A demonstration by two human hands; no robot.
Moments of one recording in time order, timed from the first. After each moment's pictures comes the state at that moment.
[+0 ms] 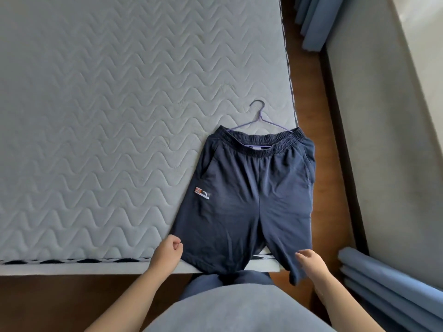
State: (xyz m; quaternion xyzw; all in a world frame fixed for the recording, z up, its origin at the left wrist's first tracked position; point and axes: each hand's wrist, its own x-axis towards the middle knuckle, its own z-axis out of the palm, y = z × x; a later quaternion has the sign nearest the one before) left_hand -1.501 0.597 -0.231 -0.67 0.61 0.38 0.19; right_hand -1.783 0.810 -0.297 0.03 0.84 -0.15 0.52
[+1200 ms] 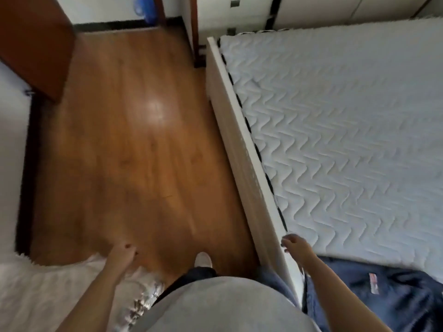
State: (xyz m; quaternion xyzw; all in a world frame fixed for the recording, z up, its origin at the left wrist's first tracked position) left_hand -1.006 0.968 -0.243 -0.86 -0.12 0.39 -0.30; right_hand -1.307 0.650 -0.247 -0.61 0.62 0.14 0.47
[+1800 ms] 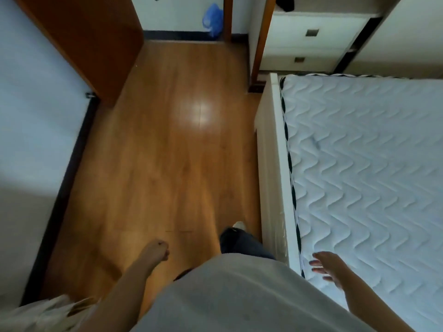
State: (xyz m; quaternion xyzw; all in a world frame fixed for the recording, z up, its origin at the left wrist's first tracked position) left_hand -0.827 0.783 -0.237 -0.82 -0.18 0.45 -0.31; right_hand -1.046 0.434 -0.217 -0.54 0.64 0.23 0.50
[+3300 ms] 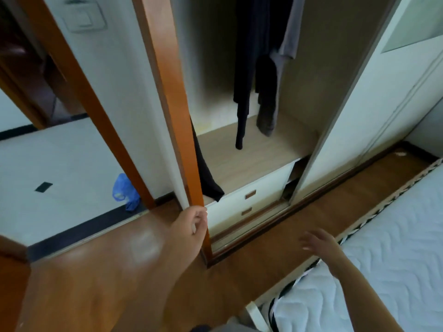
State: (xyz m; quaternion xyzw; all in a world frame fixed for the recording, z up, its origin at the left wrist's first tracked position) left_hand -0.112 0.041 -0.026 -0.78 0.46 0.20 -0.38; right_hand -0.369 -0.131 -0.115 -0.54 0.62 -0.18 0.55
